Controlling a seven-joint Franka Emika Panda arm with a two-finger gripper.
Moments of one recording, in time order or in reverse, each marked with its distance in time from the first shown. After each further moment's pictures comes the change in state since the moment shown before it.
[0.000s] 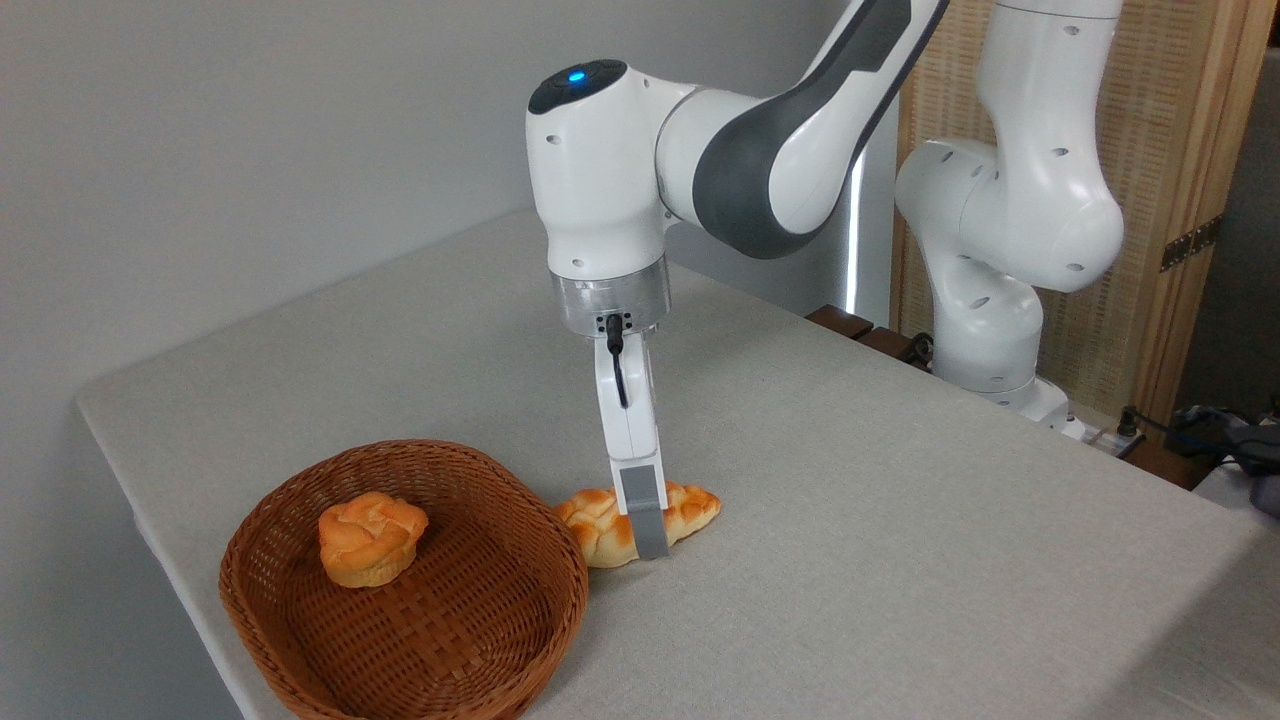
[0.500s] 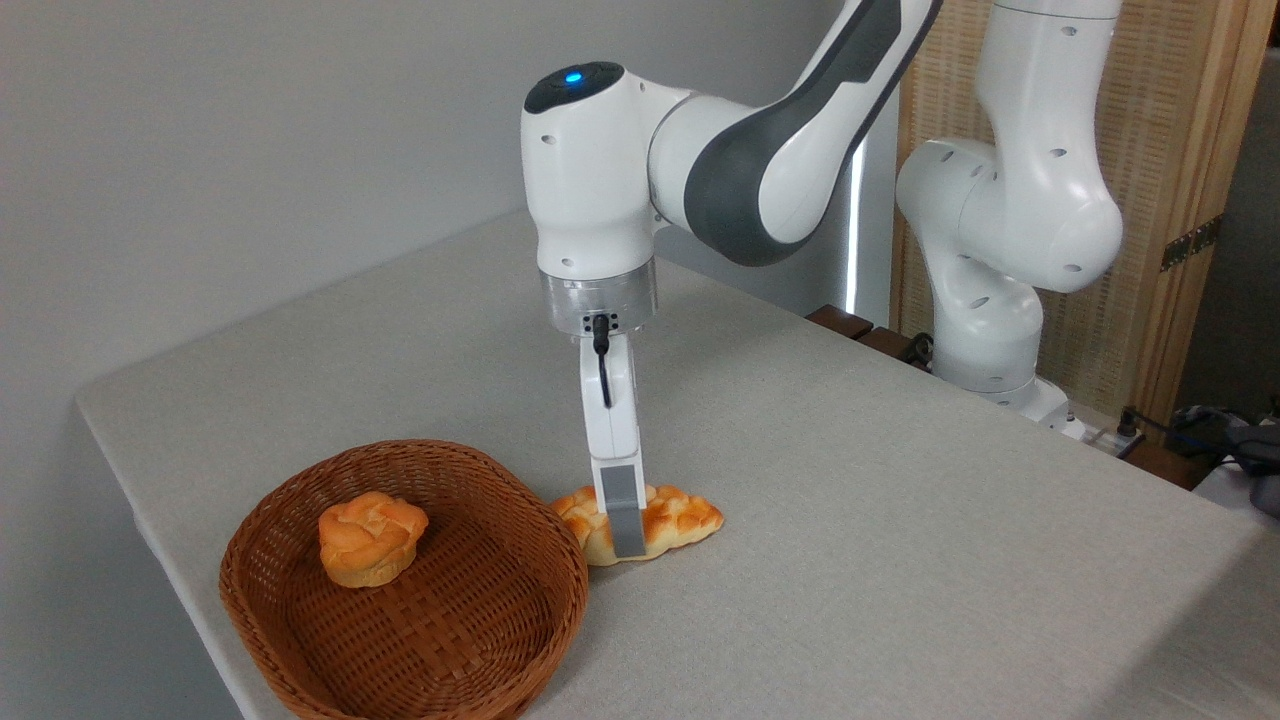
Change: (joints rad) arm -0.021 0.018 0.000 0.000 -0.027 0.056 0.000
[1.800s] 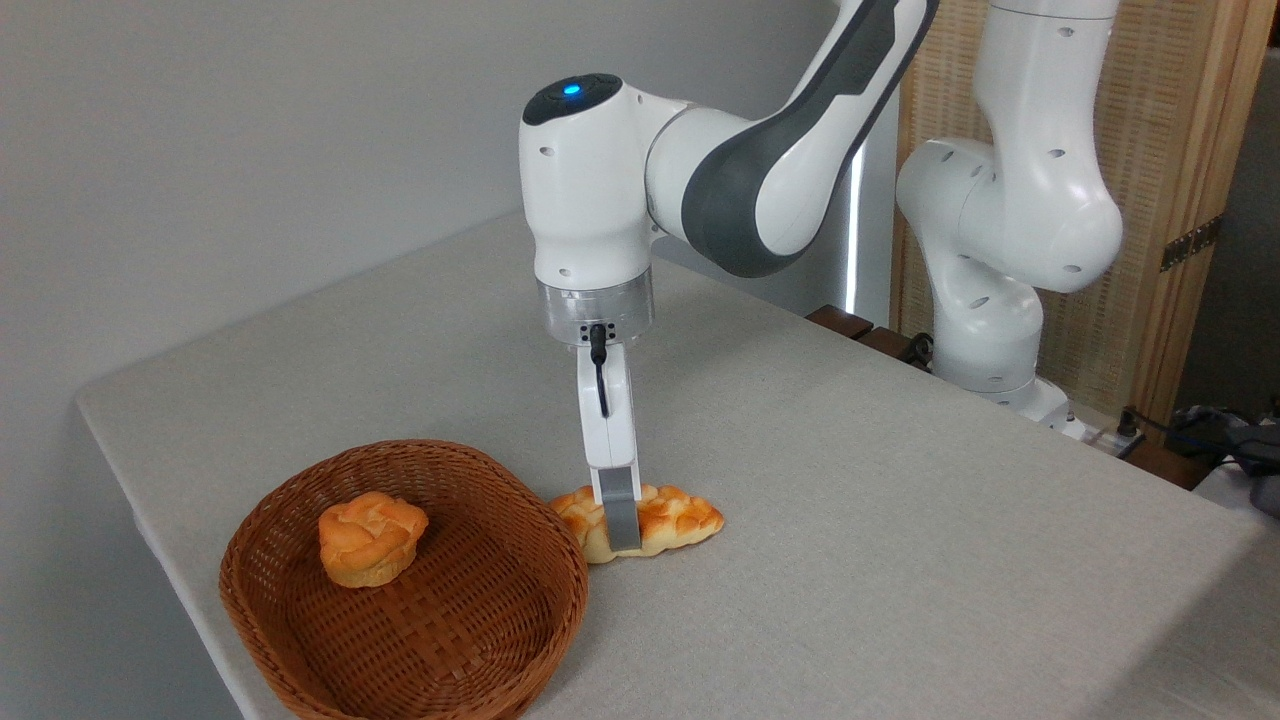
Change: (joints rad) arm 0.000 0.014 0.002 0.000 -0.010 0.014 0.000
